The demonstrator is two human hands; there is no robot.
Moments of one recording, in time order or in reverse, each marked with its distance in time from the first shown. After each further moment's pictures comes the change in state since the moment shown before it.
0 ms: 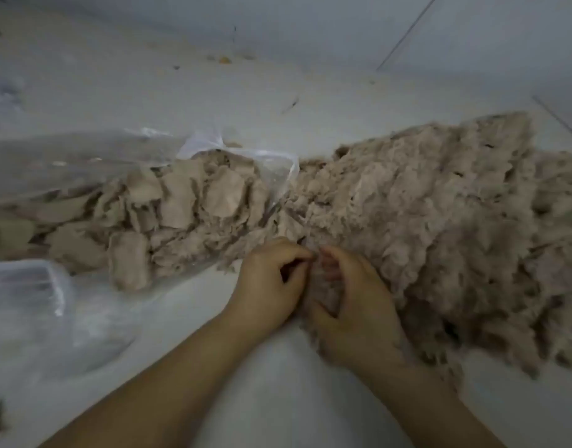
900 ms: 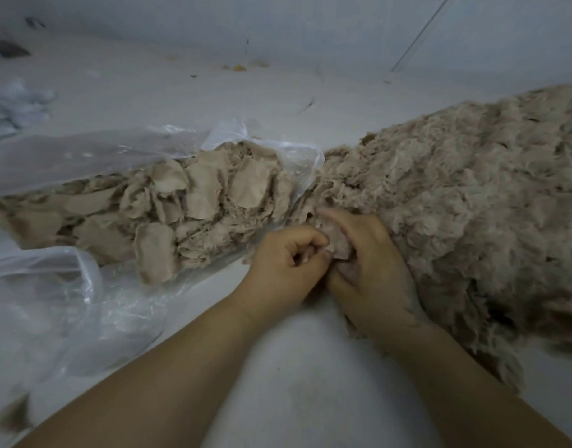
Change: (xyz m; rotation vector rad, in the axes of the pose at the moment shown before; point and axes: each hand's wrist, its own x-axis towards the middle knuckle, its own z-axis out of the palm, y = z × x) left_hand 0.002 -0.009 -0.017 -0.379 -0.041 -0.116; right_hand 0.030 -0.002 0.026 -0.002 0.167 -0.265
